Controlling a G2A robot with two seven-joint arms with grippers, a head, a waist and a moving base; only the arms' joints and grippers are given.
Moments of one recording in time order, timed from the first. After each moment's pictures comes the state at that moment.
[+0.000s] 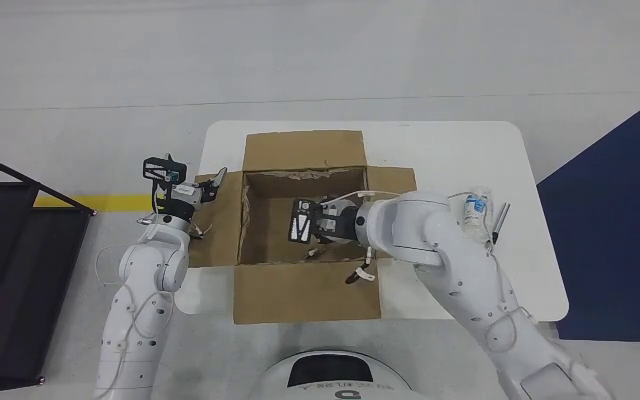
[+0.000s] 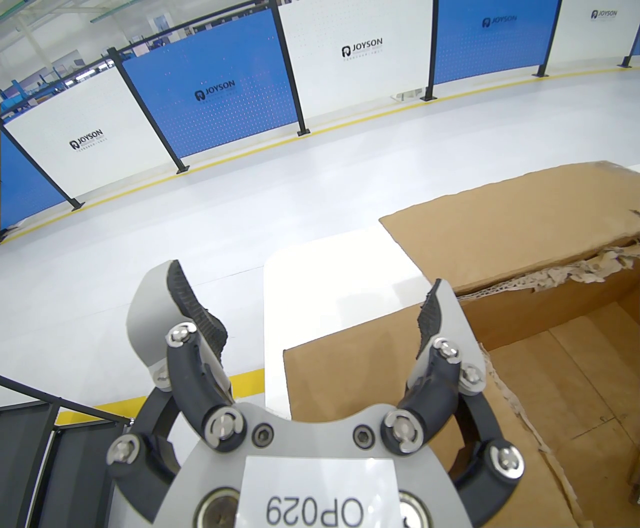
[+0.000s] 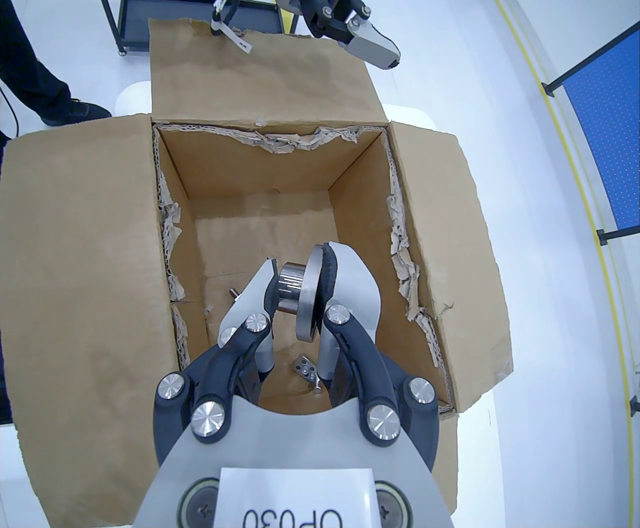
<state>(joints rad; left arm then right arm) 1.55 -1.28 -1.57 -1.65 1.46 -0.14 0.00 -1.14 -1.23 0.95 -1.93 -1.18 -0.71 0.91</state>
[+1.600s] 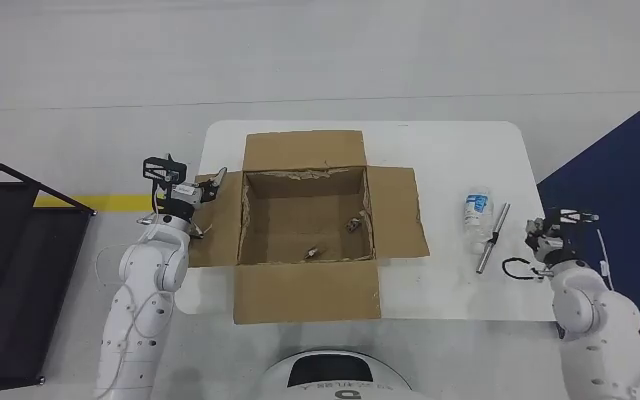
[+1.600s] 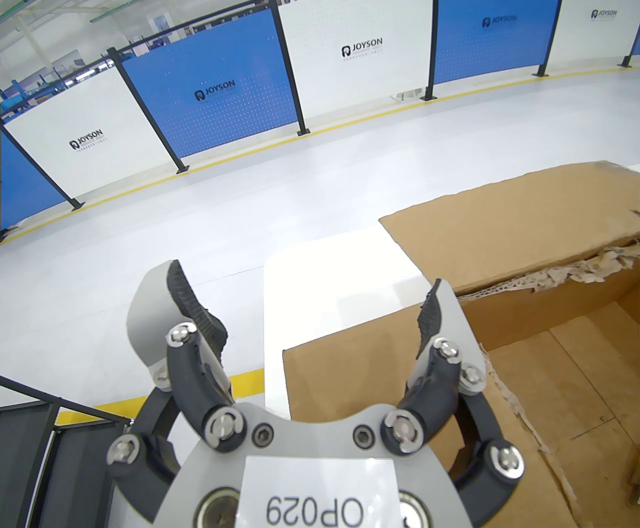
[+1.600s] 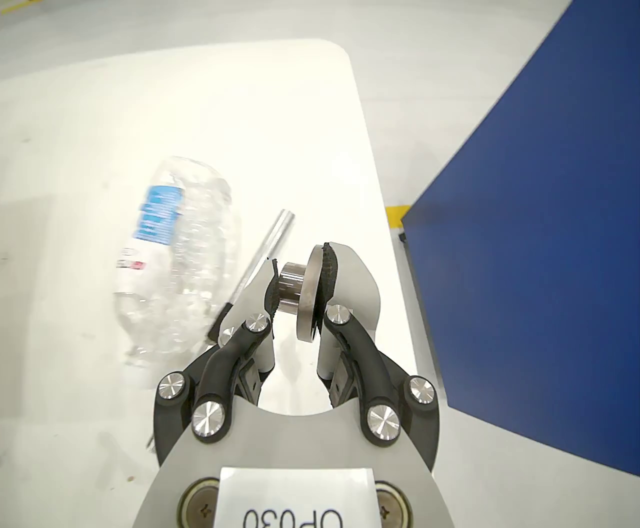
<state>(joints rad) 1.55 -1.28 -1.57 -1.65 1.46 -0.14 0.00 -1.77 -1.15 1.97 -1.56 -1.16 -0.20 0.33</state>
